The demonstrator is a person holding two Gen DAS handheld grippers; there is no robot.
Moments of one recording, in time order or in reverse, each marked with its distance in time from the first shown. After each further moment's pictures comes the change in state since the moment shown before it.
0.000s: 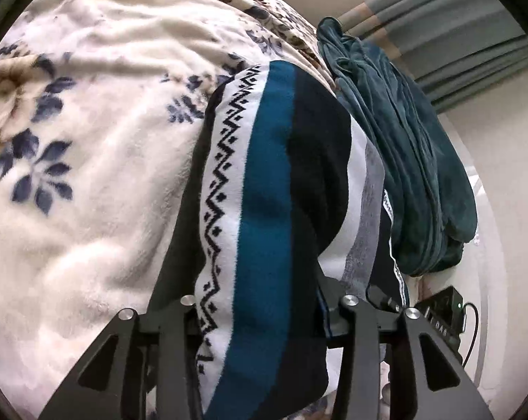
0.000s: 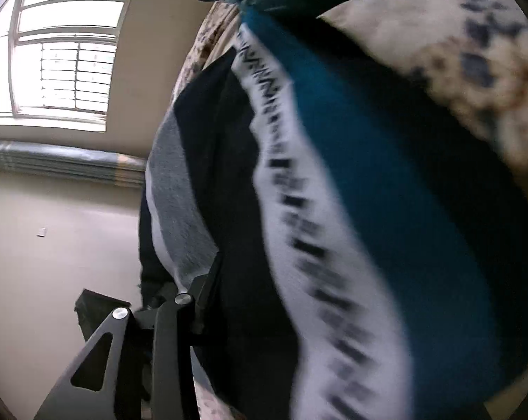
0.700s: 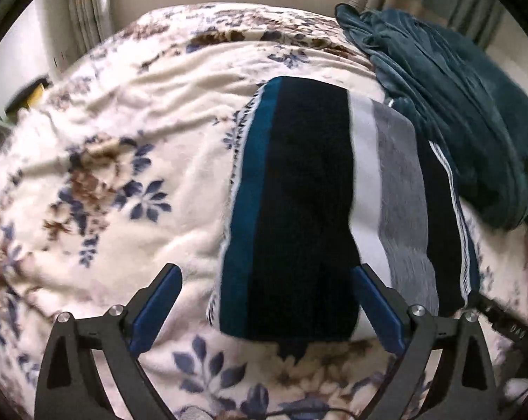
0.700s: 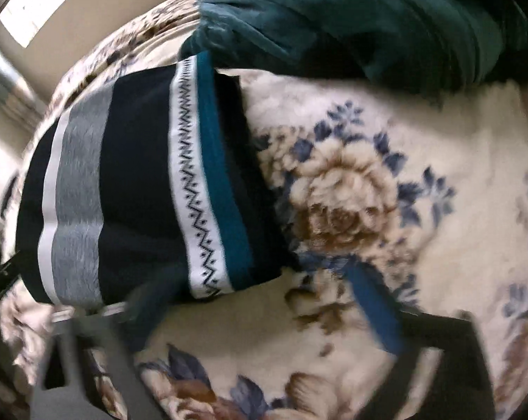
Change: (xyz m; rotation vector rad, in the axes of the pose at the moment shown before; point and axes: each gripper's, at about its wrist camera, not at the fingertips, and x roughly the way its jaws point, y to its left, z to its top) left arm -0.034 -0.075 -0.046 0.267 -0.078 0.565; right arm -0.069 0.039 -0.019 -0.357 -0.058 -0.730
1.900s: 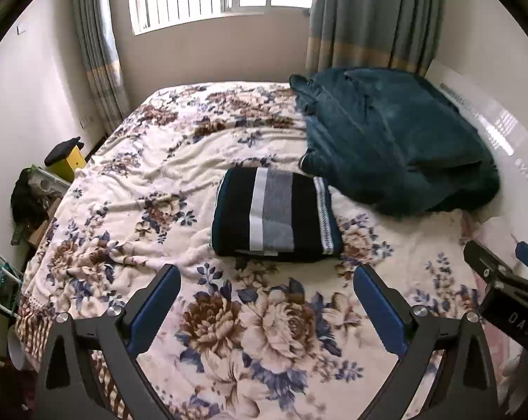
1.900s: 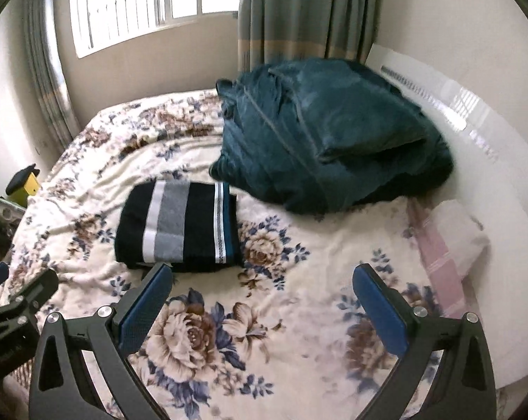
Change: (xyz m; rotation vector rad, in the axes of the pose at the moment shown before) left arm -0.349 -0.107 -0.073 0.083 -0.191 0.025; right arm -0.432 -0.015 -0.098 -0.176 -0.369 -0.115
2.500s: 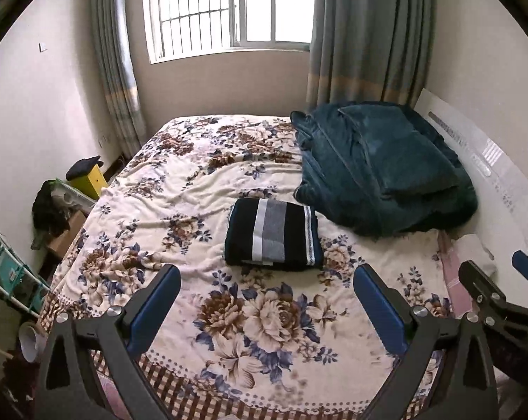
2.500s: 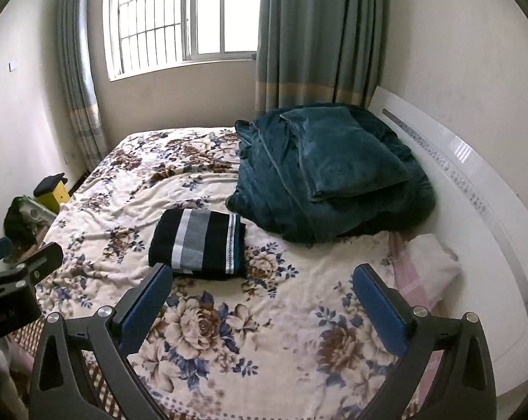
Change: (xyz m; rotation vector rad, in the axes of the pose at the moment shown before) left arm -0.155 -0.019 0.007 -0.023 -0.092 0.032; right arm -0.199 -0.051 0.012 -0.062 -0.118 0.074
